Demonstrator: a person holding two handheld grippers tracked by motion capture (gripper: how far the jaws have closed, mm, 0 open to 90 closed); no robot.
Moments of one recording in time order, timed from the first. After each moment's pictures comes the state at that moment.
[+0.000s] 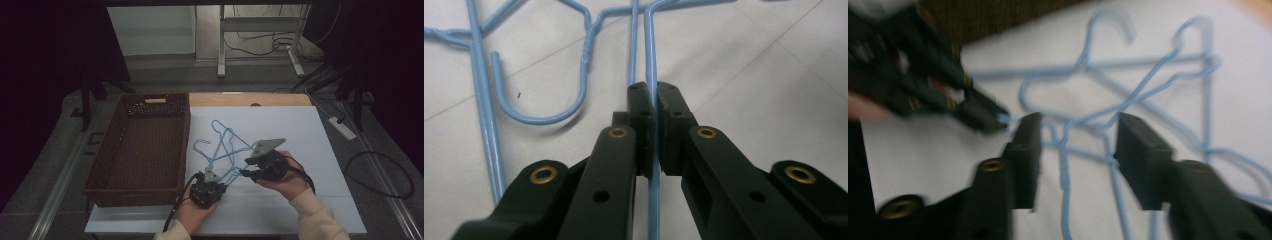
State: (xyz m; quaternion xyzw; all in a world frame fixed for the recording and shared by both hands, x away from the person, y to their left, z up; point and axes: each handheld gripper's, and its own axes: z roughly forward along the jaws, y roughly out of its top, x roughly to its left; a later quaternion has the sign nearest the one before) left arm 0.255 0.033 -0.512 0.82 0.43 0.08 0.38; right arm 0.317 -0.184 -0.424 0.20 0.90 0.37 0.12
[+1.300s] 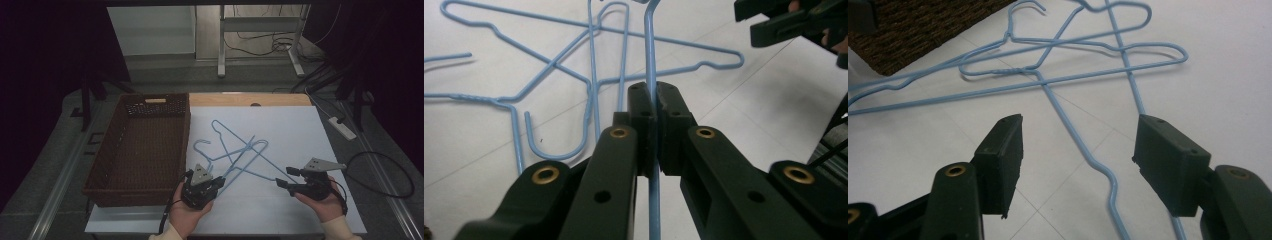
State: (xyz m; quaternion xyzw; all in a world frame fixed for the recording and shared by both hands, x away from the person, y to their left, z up) left arm 0.232 0.052 -0.464 0.78 0.41 0.11 0.45; right arm 0.291 -0.299 -0.477 0.35 0.81 0.44 0.12
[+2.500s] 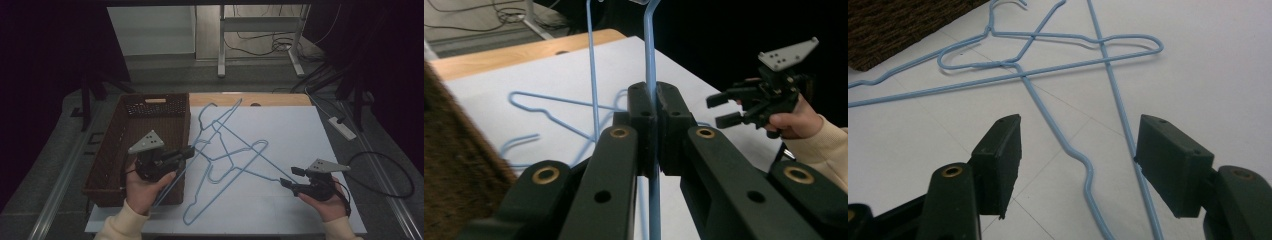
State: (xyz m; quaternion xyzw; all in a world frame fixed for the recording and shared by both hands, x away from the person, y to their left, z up) left arm 0.251 0.153 -0.376 0.74 0.39 0.10 0.55; right arm 0.292 -0.311 -0.483 0.37 0.81 0.44 0.14
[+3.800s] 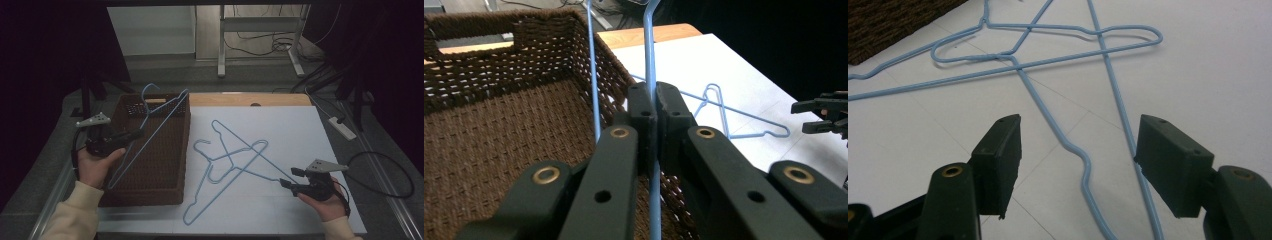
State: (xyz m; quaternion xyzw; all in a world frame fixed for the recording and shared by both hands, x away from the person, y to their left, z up) left arm 0.297 0.279 -0.386 0.72 0.47 0.11 0.51; right arm 0.293 -0.310 -0.486 0.37 0.81 0.43 0.14
